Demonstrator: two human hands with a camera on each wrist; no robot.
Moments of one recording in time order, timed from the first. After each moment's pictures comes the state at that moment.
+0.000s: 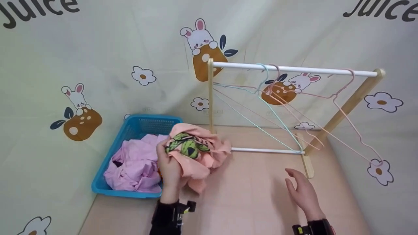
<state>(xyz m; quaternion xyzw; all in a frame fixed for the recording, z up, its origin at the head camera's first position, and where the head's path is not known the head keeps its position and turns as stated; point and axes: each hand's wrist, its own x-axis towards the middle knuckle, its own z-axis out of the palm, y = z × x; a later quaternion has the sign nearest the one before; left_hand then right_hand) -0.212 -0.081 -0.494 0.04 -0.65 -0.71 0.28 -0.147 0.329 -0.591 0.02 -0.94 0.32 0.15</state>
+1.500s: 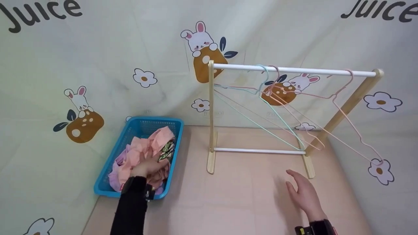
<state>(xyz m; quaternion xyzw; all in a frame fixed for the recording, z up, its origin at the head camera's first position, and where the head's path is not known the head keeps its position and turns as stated) -0.266 -0.214 -0.536 0.05 -0.89 -0.38 -0.26 -0.145 0.330 -0.597 0.03 -0.95 0.30 0.13</state>
